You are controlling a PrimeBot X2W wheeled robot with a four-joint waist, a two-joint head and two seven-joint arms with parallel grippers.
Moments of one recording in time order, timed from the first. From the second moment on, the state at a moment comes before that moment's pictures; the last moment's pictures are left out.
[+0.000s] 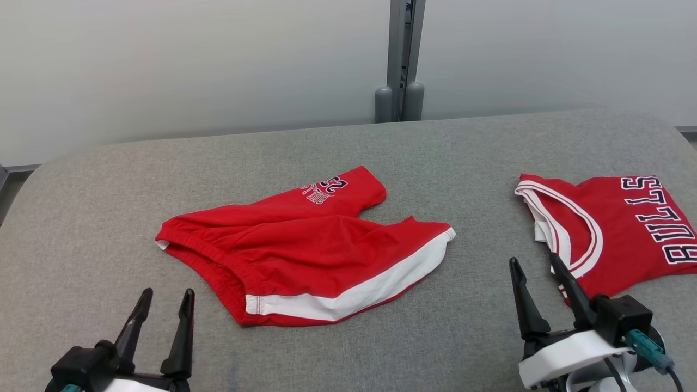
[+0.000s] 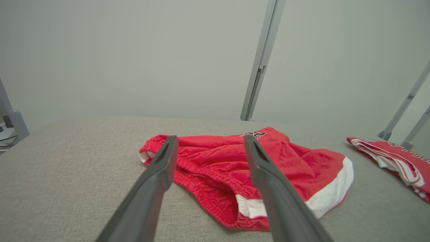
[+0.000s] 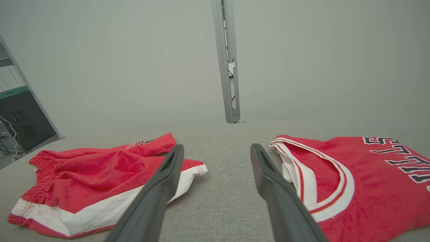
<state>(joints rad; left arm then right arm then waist) 0.08 0.23 -0.10 0.13 -0.43 -0.08 -0.26 -0.10 -0.05 0.11 0.29 0.23 0.13 -0.26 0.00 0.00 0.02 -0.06</state>
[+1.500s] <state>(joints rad) -0.33 0.44 -0.69 0.24 -0.78 -0.13 0.05 -0.65 -0.09 0.31 0.82 0.61 0.13 0.16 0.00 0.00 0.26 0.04</state>
